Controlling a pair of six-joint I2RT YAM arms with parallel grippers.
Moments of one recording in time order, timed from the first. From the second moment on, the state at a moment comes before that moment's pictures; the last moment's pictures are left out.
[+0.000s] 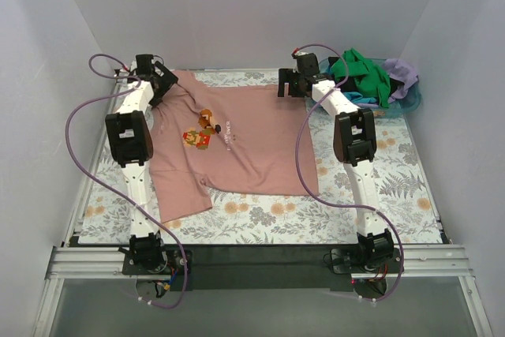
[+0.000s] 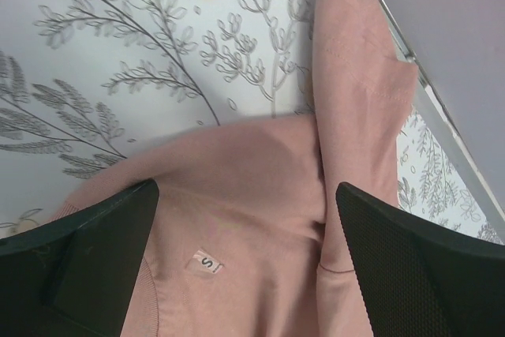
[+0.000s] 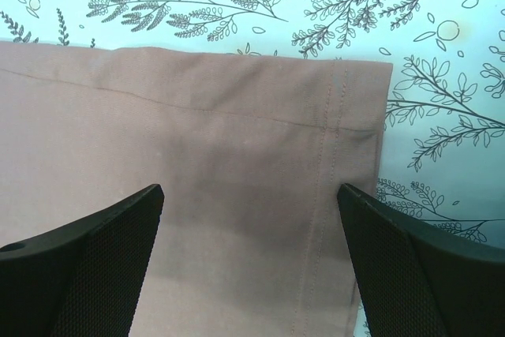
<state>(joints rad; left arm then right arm) 0.10 2.52 2.17 -0.46 -0.04 -0.75 0.30 2.56 2.24 -0.44 -0.06 0.22</state>
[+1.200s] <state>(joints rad) 0.16 1.05 0.65 -0.61 0.10 -0.92 0.60 1.52 0.87 -0.30 0.03 0.36</state>
